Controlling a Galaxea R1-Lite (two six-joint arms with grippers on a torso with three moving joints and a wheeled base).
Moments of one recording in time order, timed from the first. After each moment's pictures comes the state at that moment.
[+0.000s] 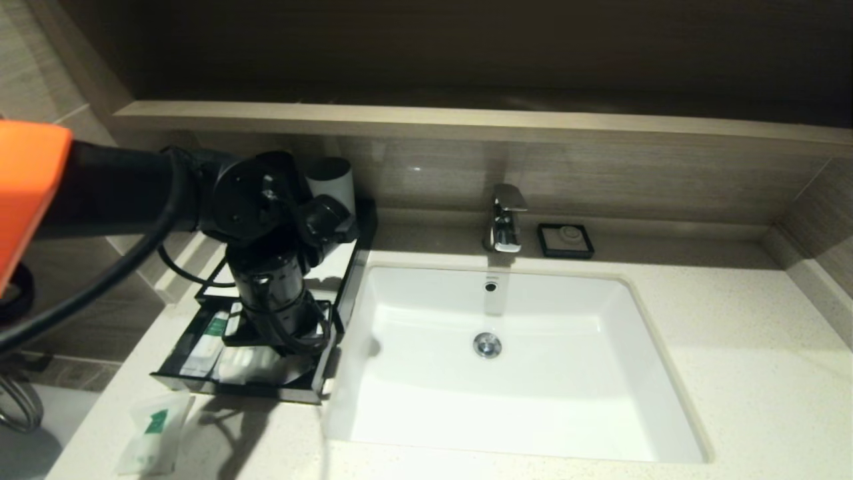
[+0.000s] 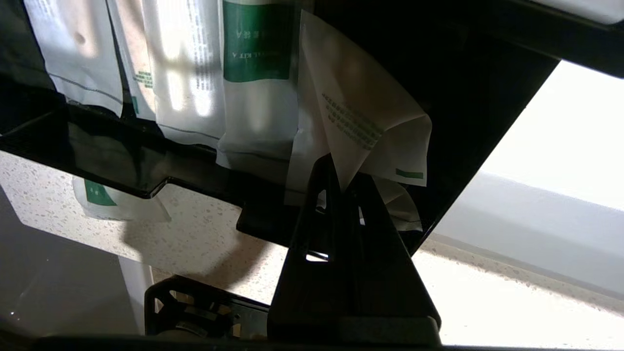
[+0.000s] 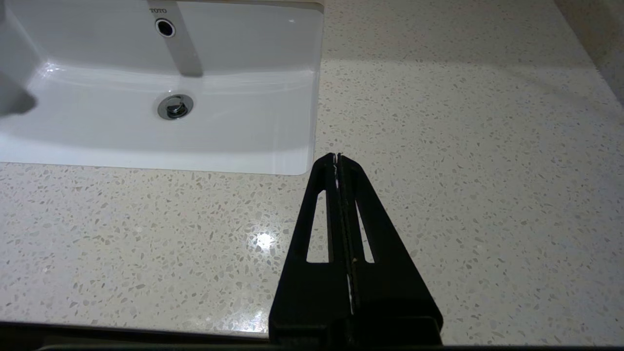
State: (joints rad) left arm -0.49 1.98 -1.66 1.03 0.27 -0.59; right arm 0.00 0.00 0.00 0.01 -0.01 0.00
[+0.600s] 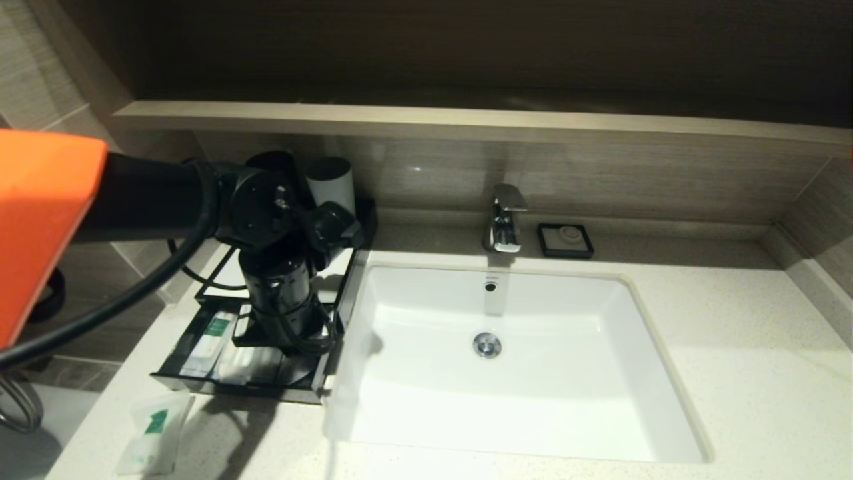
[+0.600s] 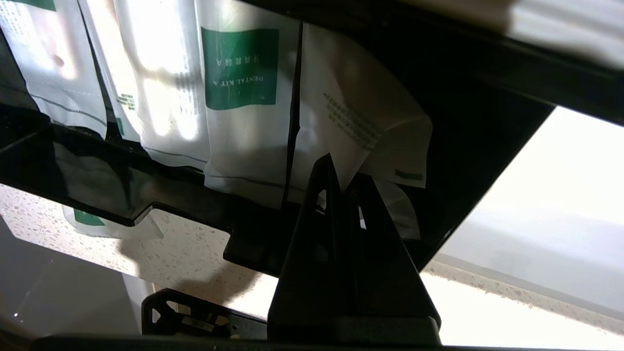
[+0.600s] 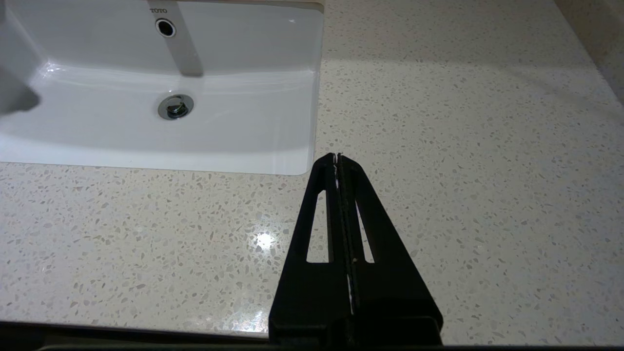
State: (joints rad) left arm -0.48 2.02 -1.66 1.00 0.27 -0.58; right arm 0.00 0.00 0.00 0.01 -0.01 0.00
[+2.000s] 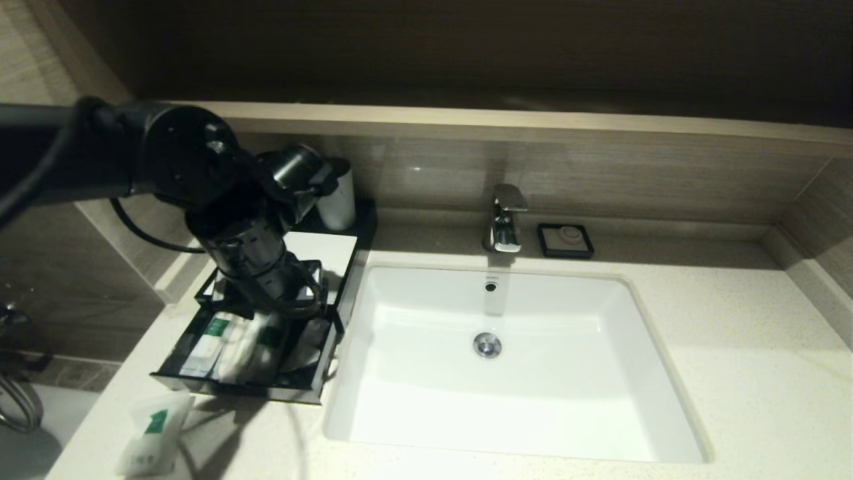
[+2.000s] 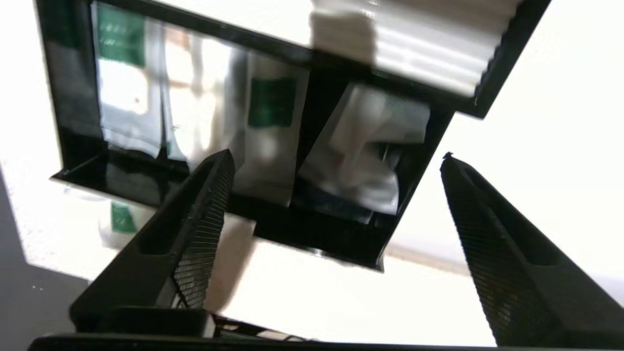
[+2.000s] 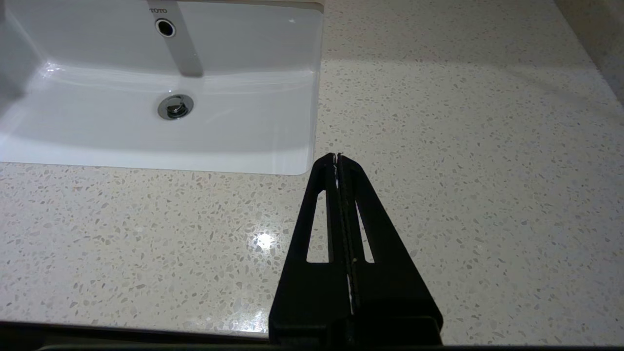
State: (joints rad) left arm -0.46 1.90 -1.73 1.00 0.27 -0.54; right arm 0.00 0.00 0.00 0.01 -0.01 0.00
